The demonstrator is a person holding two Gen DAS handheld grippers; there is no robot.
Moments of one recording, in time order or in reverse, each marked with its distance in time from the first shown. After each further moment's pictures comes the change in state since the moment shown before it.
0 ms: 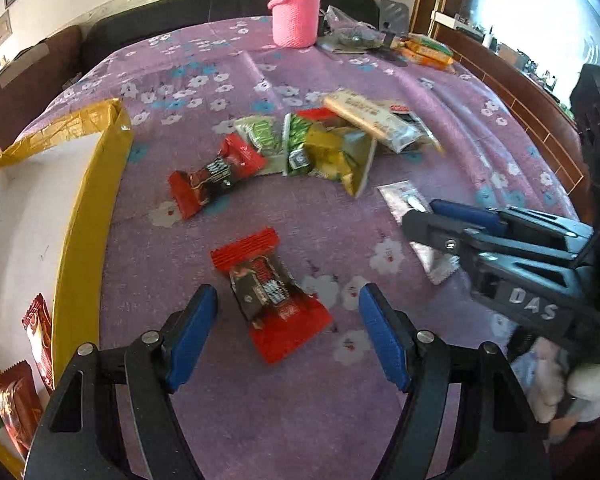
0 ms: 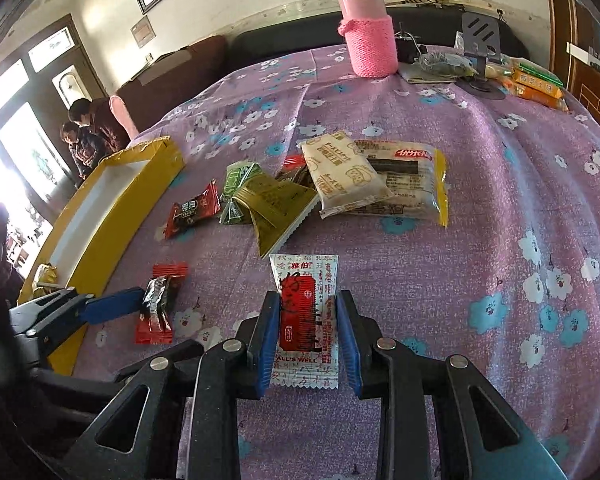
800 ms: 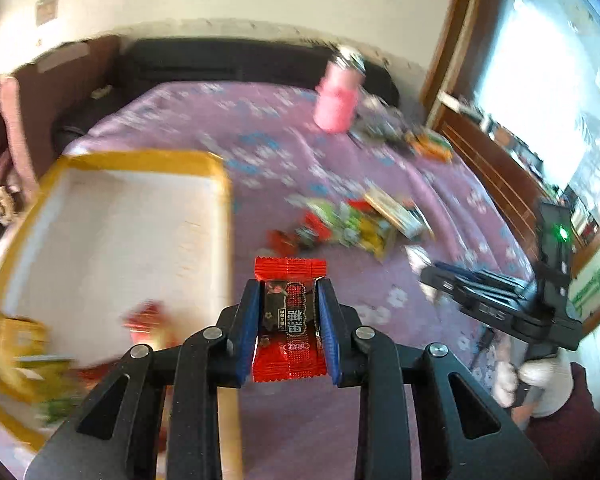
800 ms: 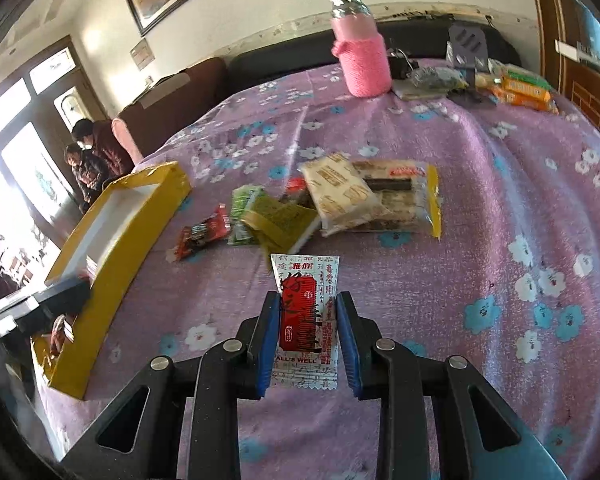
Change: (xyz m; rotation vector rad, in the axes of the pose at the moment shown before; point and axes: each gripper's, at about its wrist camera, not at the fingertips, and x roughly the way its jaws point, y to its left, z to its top) left arm -0.100 0.089 -0.009 -0.156 -0.230 -0.053; right arm -0.020 0.008 -0.002 0.023 -0.077 0.014
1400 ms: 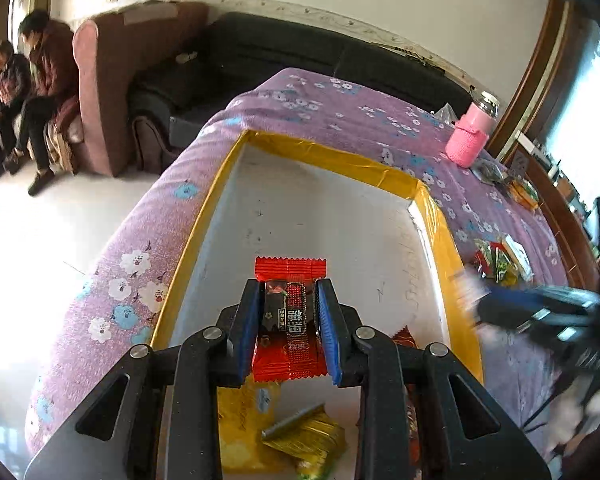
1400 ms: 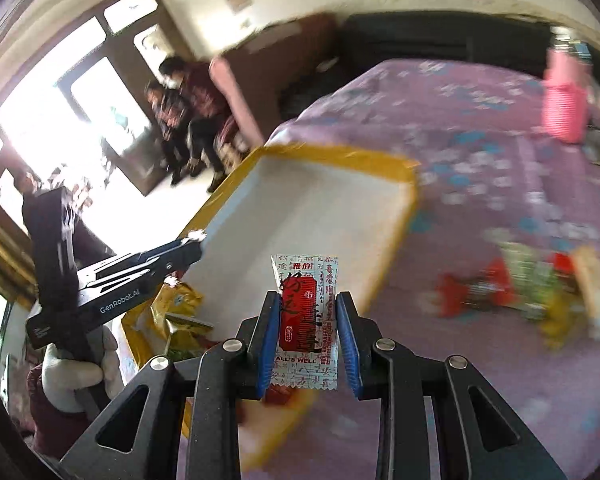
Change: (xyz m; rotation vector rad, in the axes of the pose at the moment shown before) left arm 0.011 0.177 0.012 -0.199 0.058 0.128; right arm 0.056 0.214 0.057 -0.207 0.203 0.273
